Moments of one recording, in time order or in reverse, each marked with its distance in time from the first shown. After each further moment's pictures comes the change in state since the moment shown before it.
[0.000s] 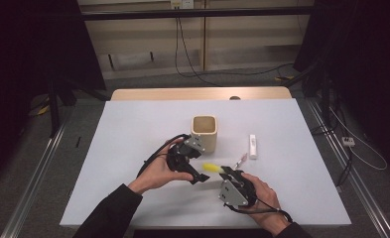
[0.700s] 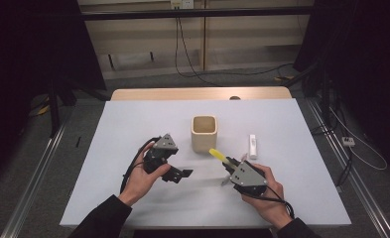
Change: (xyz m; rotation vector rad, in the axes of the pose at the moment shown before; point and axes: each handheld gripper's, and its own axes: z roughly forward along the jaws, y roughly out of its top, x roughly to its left) left arm 0.005 -0.062 -0.031 -0.190 0.190 -0.206; right arm -0.033 -0.009 -0.001 -0.075 0.032 0.366
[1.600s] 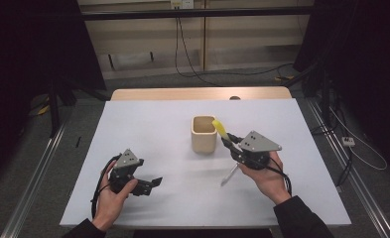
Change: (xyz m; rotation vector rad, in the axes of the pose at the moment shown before) left arm 0.005 -0.076 -0.058 -0.081 0.172 -0.137; right arm -0.055 0.031 0.019 -0.125 0.054 0.273
